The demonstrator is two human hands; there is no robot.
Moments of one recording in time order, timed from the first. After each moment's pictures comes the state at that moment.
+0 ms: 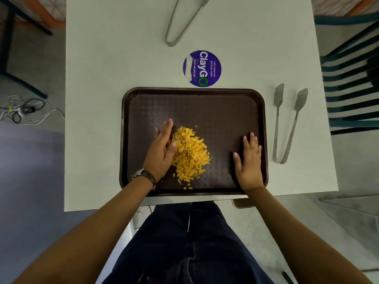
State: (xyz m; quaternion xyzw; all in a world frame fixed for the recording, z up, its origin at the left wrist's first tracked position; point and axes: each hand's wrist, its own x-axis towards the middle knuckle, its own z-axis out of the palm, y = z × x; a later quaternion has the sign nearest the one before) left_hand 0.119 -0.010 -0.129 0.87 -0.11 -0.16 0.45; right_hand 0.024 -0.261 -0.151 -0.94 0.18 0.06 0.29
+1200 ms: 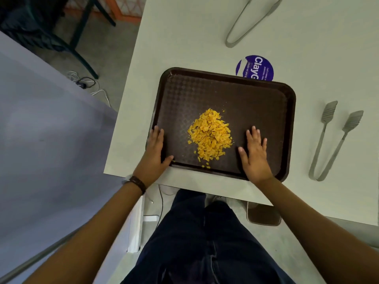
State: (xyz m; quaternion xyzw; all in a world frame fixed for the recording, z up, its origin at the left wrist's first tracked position) left_hand 0.064 0.104 -0.117 0.92 0.00 -0.18 0.34; right_hand 0.066 -0.203 -0.147 -0.95 0.01 0.12 0.29
